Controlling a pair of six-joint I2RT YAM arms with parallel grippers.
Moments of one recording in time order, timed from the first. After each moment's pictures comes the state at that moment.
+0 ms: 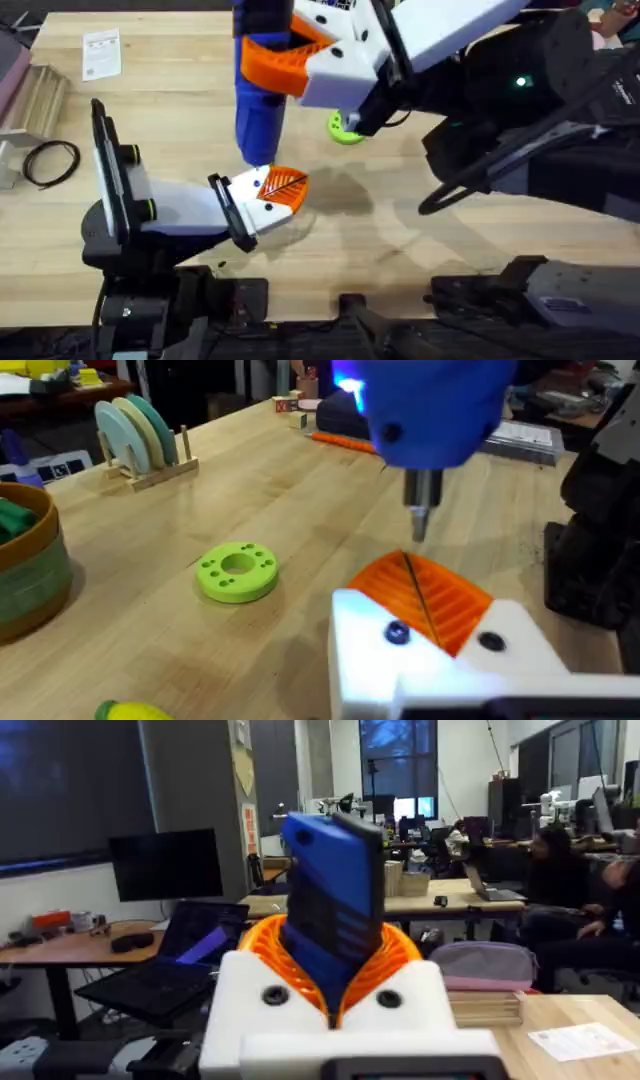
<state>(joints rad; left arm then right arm) 0.04 0.01 0.01 -0.12 1.13 0.03 0.68 1.45 0.73 1.37 -0.85 0.56</state>
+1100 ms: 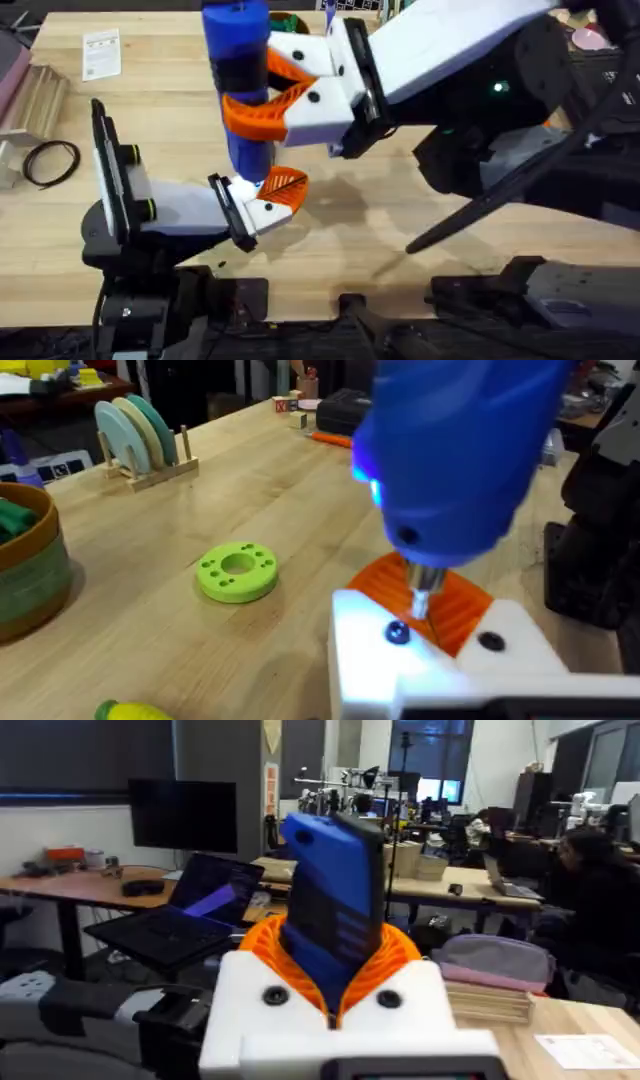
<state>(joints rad) 0.04 0.01 0.01 -0.12 1.13 0.03 0.74 1.45 0.73 1.28 -0.92 0.36</state>
